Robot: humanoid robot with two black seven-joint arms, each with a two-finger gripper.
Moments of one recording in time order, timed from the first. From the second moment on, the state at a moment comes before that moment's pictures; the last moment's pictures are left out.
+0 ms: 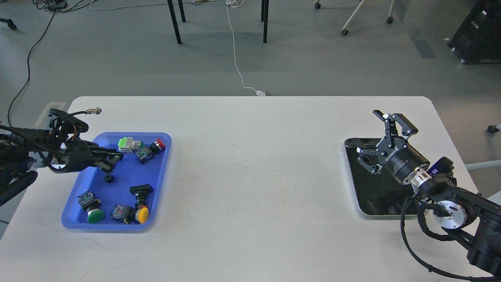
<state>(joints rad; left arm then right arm) -0.86 0.68 -0.14 -0.72 1.89 -0.22 -0.49 0.51 -0.51 0.46 0.85 -0.07 0.49 0.49</state>
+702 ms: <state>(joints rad) -0.82 0.71 -0.19 -0.71 1.88 -0.19 -0.49 0.52 -0.51 0.46 0.85 -0.07 0.49 0.49</state>
